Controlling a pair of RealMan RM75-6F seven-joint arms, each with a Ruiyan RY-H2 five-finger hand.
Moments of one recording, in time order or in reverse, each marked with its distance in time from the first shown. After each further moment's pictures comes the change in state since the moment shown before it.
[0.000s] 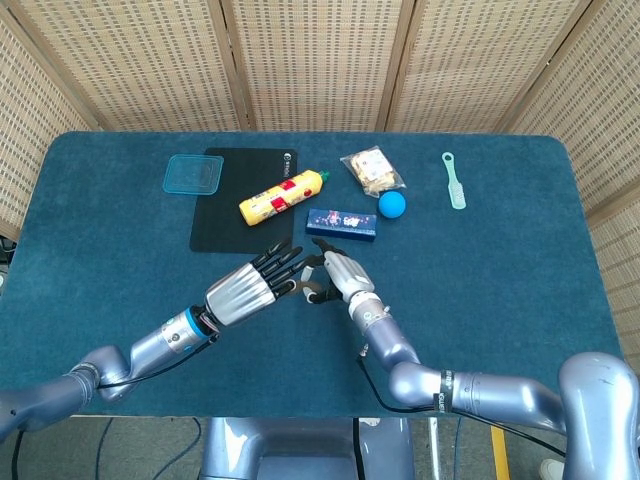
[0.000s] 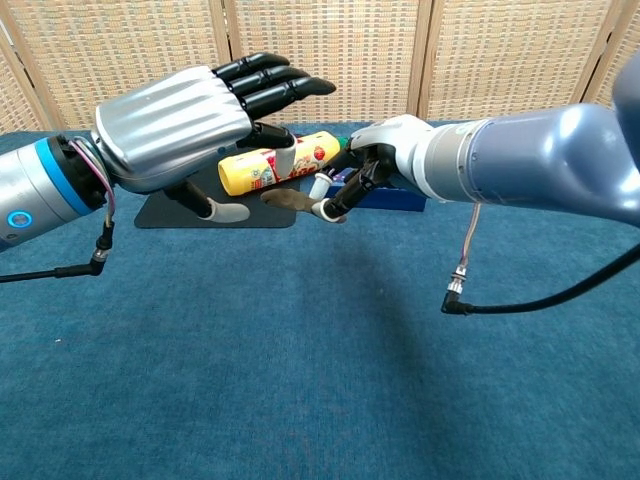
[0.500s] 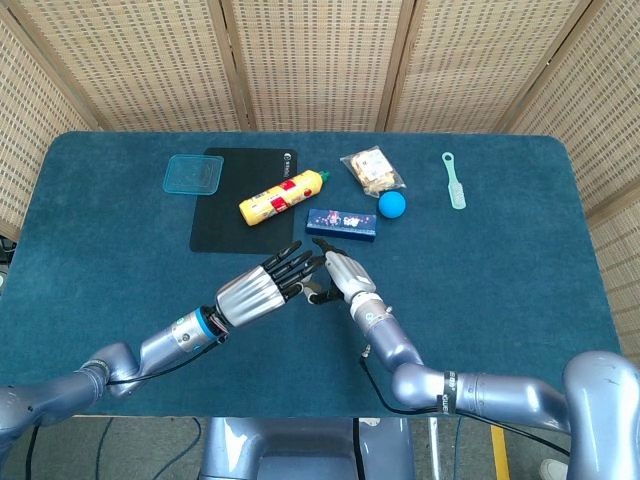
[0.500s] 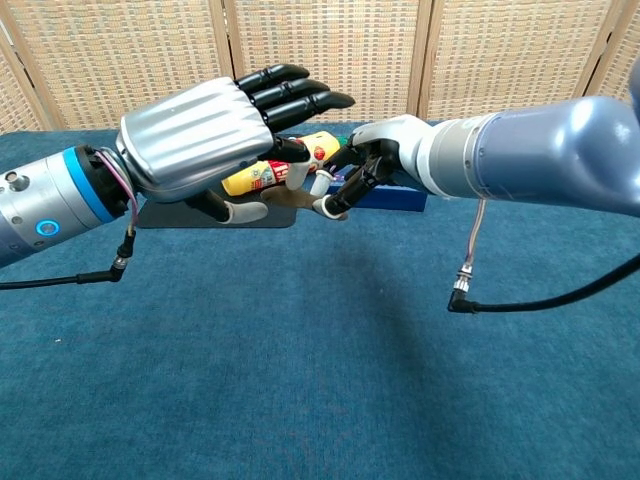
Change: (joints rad) left arm -0.040 -0.042 0.023 0.050 -0.008 -0.005 0.034; right arm 0.004 0.024 -0.011 -0.029 -0.003 0.007 0.023
